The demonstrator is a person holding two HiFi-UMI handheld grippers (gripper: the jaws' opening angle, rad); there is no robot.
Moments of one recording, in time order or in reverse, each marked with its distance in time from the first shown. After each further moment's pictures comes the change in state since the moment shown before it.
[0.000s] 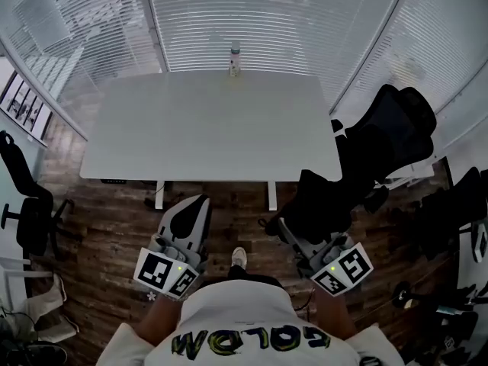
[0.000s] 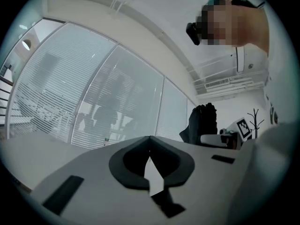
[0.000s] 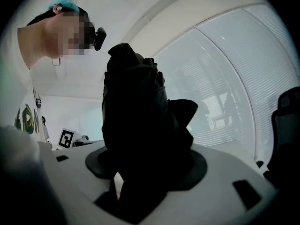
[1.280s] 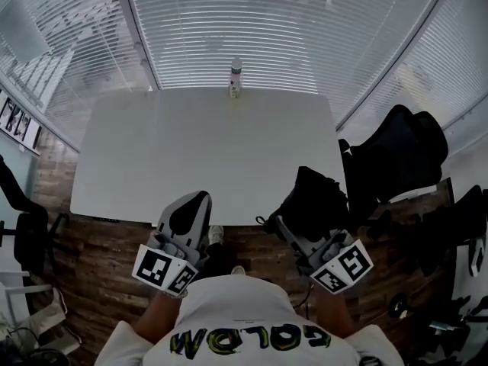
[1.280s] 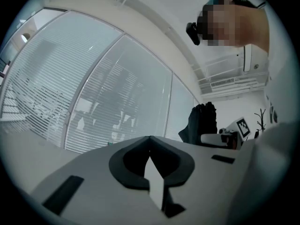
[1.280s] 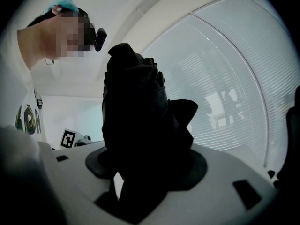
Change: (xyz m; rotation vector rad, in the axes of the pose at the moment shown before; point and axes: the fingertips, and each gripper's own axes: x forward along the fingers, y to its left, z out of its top) left arm 0.151 0.120 0.002 -0.019 0.011 -0.008; right arm 0.150 -0.117 0.011 0.005 0.024 0.012
